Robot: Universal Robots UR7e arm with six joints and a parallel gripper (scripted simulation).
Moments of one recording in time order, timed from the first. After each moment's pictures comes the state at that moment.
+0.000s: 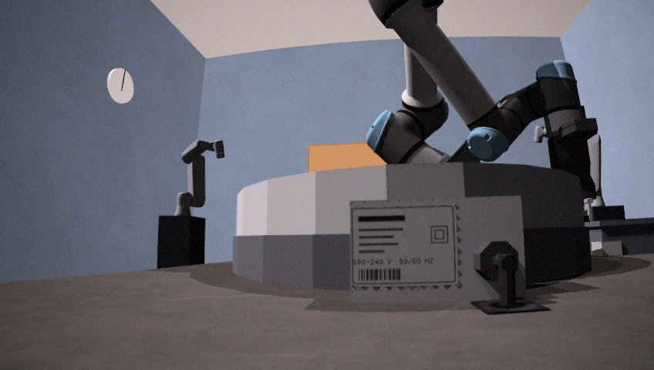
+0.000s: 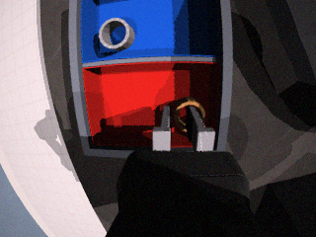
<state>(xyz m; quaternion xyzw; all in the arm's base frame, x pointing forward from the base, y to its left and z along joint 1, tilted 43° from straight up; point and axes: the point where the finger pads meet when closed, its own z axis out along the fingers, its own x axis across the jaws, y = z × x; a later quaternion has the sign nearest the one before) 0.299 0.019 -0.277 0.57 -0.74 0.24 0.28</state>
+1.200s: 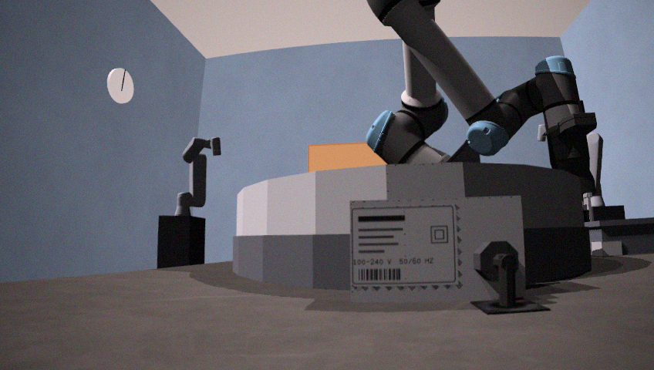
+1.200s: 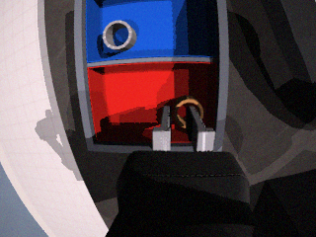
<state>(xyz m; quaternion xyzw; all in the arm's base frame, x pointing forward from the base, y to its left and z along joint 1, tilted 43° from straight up) 0.301 0.026 -0.270 0.57 -0.74 0.24 0.28</state>
